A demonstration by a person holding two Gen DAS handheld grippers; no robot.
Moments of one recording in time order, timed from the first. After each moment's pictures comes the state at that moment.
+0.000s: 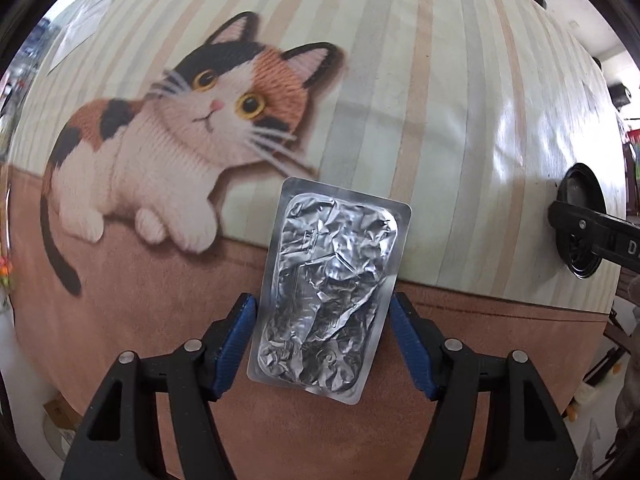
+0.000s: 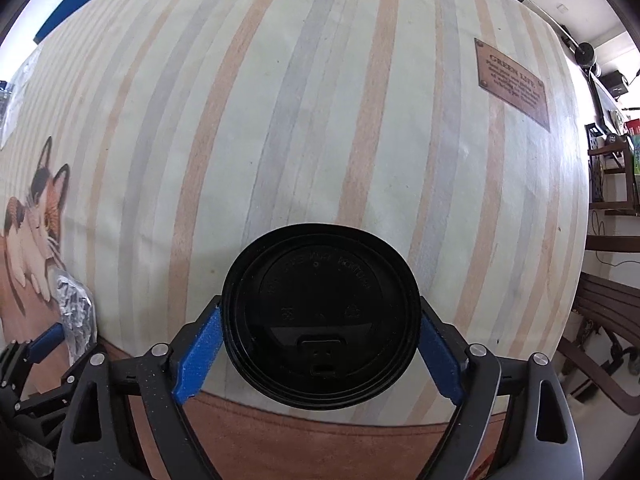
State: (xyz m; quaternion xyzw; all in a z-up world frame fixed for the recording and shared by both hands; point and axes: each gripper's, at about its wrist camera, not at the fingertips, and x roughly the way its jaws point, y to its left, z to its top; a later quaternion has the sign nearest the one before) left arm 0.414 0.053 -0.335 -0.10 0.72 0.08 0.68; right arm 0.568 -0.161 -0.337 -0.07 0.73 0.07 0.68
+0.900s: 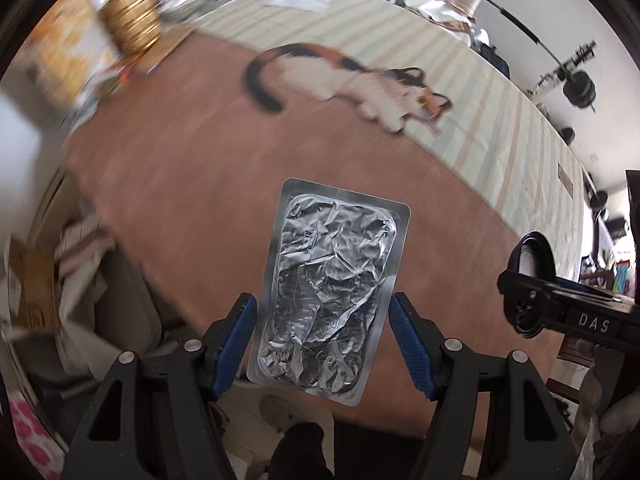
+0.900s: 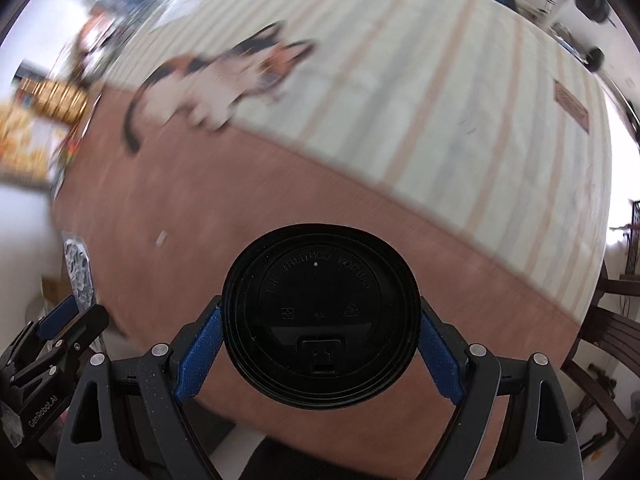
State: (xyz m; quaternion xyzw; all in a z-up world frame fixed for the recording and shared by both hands) left arm 0.158 0.104 -0.225 -0.25 0.58 0.21 0.75; right arm 0.341 -0.076 -0.241 -0.12 0.68 0.24 0.68
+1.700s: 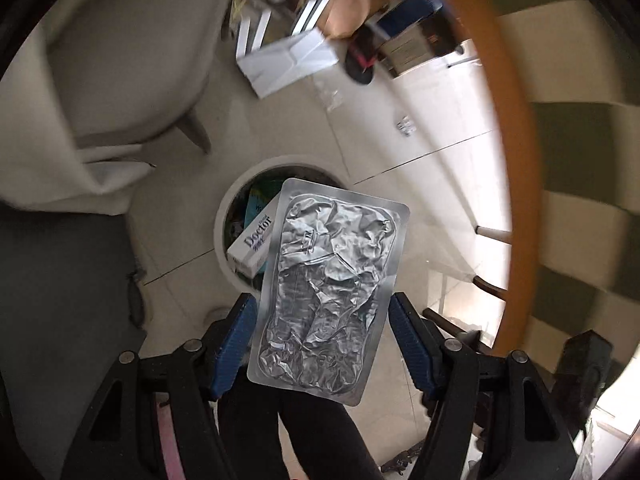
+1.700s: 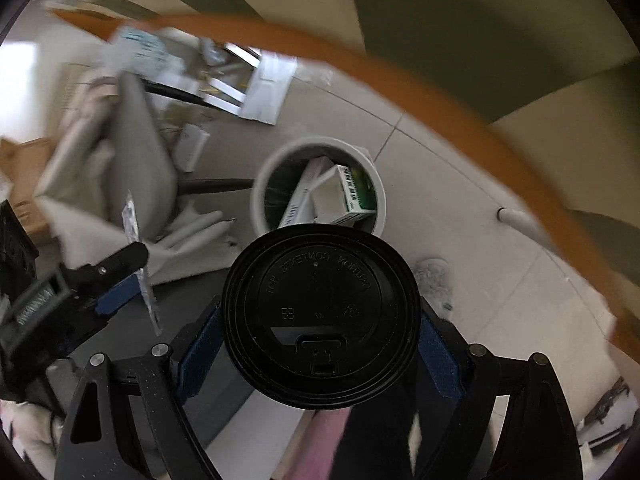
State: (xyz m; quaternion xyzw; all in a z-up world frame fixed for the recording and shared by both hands) left arm -0.107 0.205 -0.573 -0.54 0.56 0.24 0.58; right arm 0.057 -0.029 -0.557 -0.13 0.77 0.26 0.56
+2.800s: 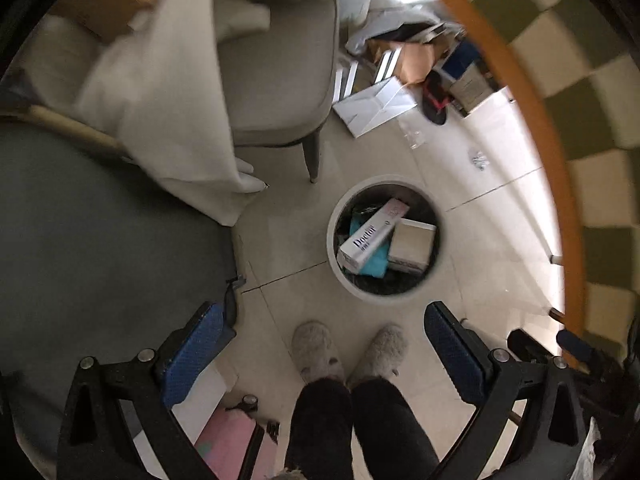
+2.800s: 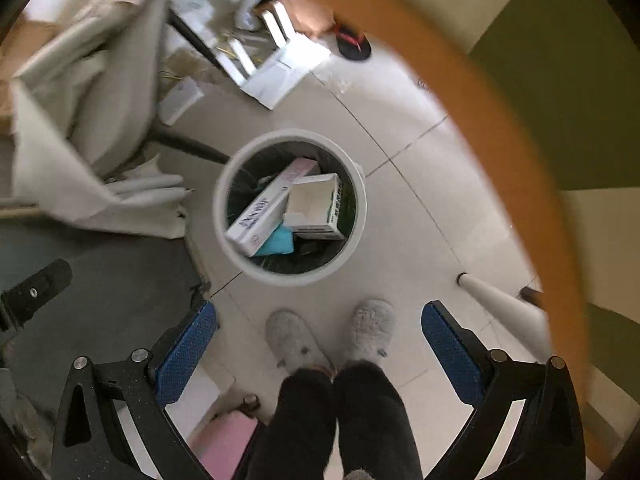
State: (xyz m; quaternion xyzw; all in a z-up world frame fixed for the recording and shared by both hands) left arm -0.184 0.128 -0.438 -0.41 0.57 0.41 0.58; right arm 0.023 -0.002 -0.494 -0.31 0.67 0.34 0.58
